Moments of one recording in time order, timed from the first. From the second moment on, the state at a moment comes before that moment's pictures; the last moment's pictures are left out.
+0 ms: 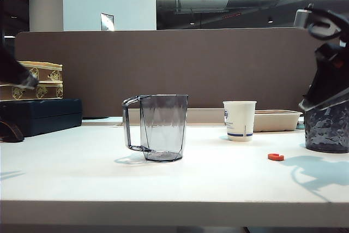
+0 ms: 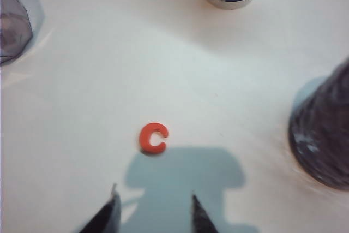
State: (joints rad) left arm -0.18 0.79 0.37 -0.05 0.42 0.33; right arm 0.18 1.16 0.60 -0.16 -0.28 -0.22
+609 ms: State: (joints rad) left arm -0.18 0.81 0.37 0.04 0.32 0.32; right arm 0.26 1.39 0.60 0.02 -0.20 -0.16
